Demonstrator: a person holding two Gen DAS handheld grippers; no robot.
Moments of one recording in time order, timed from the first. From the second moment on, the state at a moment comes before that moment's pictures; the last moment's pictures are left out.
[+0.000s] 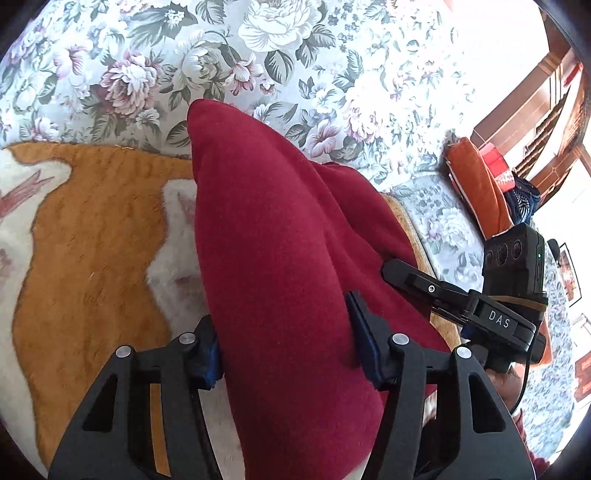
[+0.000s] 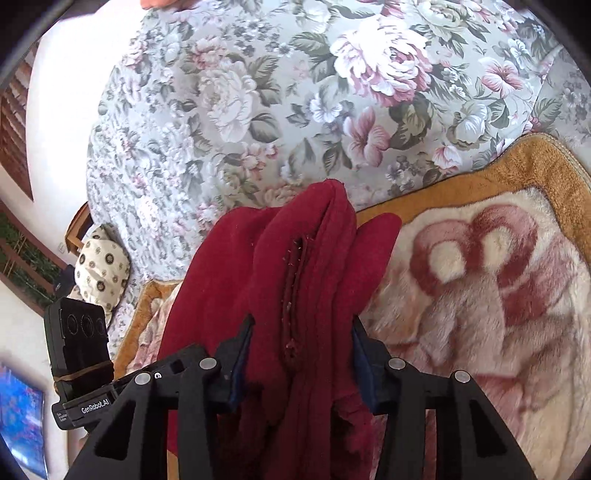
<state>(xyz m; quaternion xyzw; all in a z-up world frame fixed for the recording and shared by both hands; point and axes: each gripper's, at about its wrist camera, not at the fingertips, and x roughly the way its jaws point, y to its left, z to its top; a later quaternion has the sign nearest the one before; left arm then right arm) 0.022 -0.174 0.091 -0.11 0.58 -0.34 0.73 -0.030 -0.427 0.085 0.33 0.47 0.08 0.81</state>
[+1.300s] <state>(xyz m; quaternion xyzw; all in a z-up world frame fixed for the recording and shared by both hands) -0.063 -0.146 0.098 0.03 0.58 -0.21 0.79 -0.114 -0.308 0.101 0.07 0.56 0.03 0.82</state>
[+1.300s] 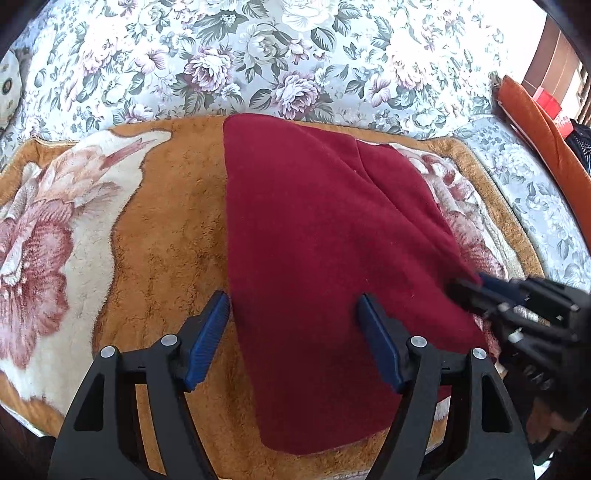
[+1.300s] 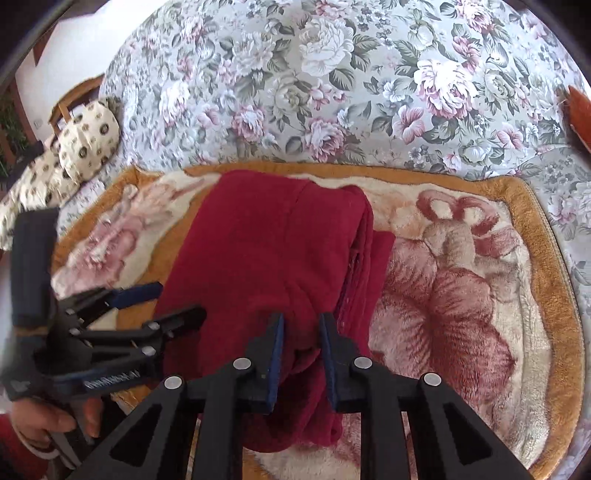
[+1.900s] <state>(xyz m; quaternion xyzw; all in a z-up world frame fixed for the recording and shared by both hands) -0.096 -0.130 0.158 0.06 0.49 -0.16 0.85 -0.154 -0.303 0.174 0.10 0.46 -0.02 0.88</state>
